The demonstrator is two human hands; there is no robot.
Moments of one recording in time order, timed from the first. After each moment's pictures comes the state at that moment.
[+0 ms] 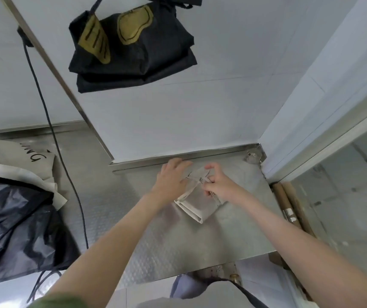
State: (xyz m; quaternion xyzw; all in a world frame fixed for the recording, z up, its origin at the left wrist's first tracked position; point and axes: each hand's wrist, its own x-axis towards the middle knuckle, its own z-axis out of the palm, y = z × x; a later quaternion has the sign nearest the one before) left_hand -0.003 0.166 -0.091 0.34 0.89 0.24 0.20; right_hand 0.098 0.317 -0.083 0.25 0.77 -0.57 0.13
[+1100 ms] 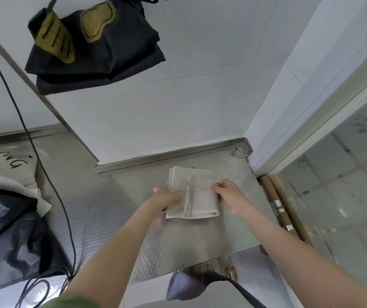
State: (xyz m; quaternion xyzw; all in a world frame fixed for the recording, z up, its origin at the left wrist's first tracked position) left_hand 0.016 0.174 -0.142 -0.07 0.73 0.42 0.53; right_hand 0.139 0.347 -0.138 0.48 0.57 -0.67 0.00
